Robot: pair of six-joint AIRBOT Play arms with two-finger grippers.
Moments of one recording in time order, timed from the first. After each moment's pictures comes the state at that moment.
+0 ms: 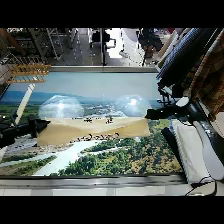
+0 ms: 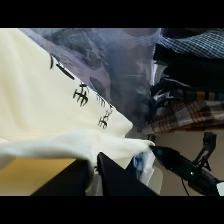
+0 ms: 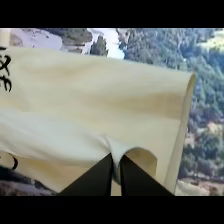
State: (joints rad) left arm 0.54 -1.50 0.92 0.28 -1.22 -1.05; right arm -0.11 -1.62 1.38 -0.97 1.10 1.16
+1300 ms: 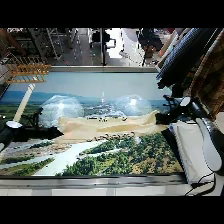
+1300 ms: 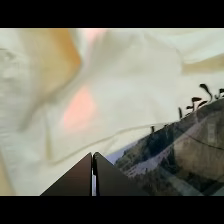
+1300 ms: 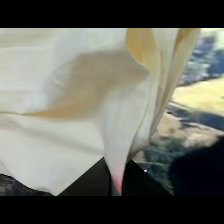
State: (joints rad) left arm 0.25 -1.44 0.92 0.73 -1.08 -0.91; right arm -0.20 -1.67 1.46 -1.22 1.27 1.28
